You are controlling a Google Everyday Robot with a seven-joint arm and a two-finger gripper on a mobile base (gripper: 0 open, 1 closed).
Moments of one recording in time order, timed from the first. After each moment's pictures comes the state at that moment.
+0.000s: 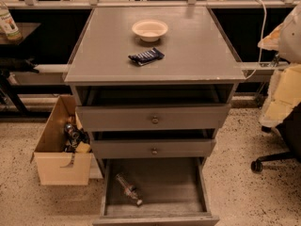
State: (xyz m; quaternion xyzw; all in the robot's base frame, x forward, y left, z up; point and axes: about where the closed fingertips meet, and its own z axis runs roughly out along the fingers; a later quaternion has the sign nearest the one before) arm 0.438 -0.216 0.977 -0.60 0.78 -0.04 0.16
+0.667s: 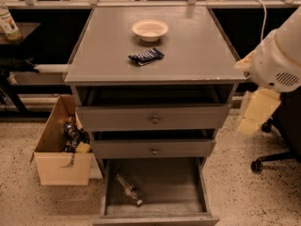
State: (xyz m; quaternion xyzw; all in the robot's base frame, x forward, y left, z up) arm 0.448 -0.193 0.925 -0.61 0.78 0.00 0.17
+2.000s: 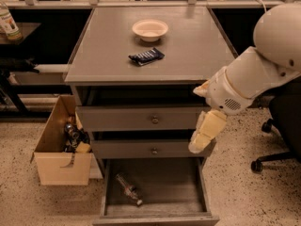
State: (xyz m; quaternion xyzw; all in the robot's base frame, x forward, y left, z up) arm 0.468 -0.113 0.839 -0.61 0.75 0.14 0.21
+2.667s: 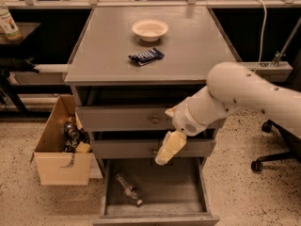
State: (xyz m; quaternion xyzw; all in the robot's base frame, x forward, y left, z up) arm 0.497 -0.046 0.731 -0.59 0.75 0.20 0.23
